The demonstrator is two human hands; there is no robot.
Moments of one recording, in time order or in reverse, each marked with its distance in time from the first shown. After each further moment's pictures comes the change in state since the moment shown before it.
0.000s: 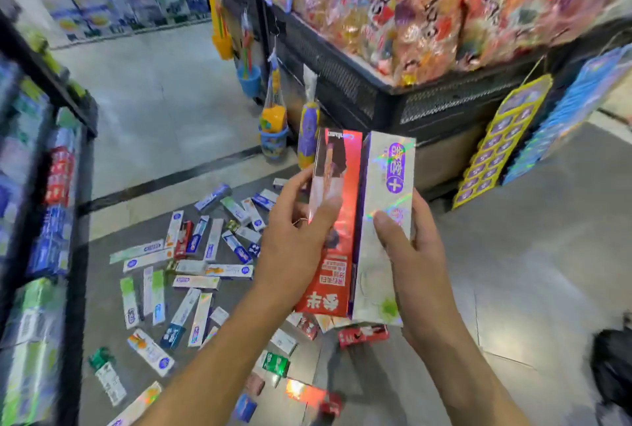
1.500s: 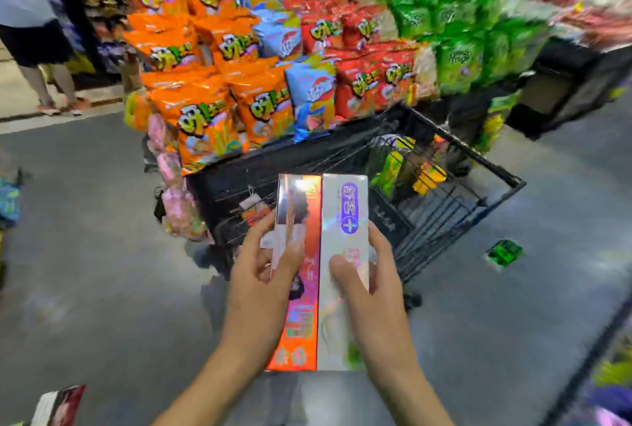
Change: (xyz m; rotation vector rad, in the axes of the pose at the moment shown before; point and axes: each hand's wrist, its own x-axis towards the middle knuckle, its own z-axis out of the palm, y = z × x) left_hand -0.680 0.198 0.069 -0.126 -1.528 0.026; right_hand -0.764 -0.227 -0.101 -0.103 1.545 -0.291
